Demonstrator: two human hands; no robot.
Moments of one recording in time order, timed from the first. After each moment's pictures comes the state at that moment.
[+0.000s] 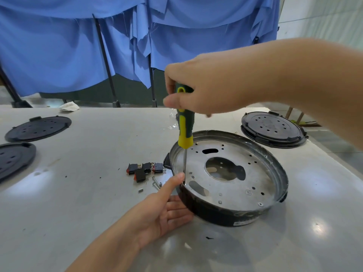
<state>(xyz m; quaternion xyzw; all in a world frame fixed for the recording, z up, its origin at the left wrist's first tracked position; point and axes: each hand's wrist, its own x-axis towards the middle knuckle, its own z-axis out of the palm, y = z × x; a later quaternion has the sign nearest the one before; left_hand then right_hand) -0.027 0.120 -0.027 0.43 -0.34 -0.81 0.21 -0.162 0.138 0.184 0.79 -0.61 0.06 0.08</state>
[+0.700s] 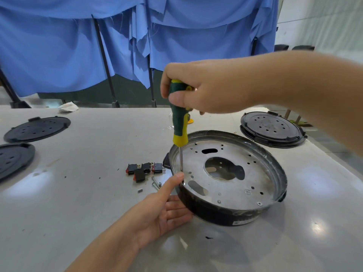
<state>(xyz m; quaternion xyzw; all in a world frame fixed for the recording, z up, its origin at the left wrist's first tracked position) -0.027 0.120 -0.027 0.43 -0.34 -0.81 0.20 -0.164 0.148 0.187 0.81 -0.58 0.10 -0.03</state>
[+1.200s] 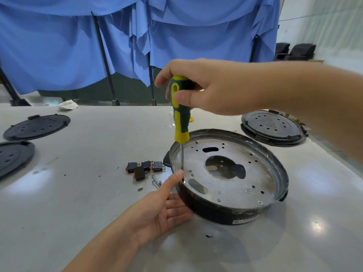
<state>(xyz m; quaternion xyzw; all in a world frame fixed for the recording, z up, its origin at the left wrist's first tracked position) -0.026 0.119 -0.028 0.42 -0.34 -0.81 0.21 -0.177 0.142 0.175 0.82 -0.55 0.15 -0.09</state>
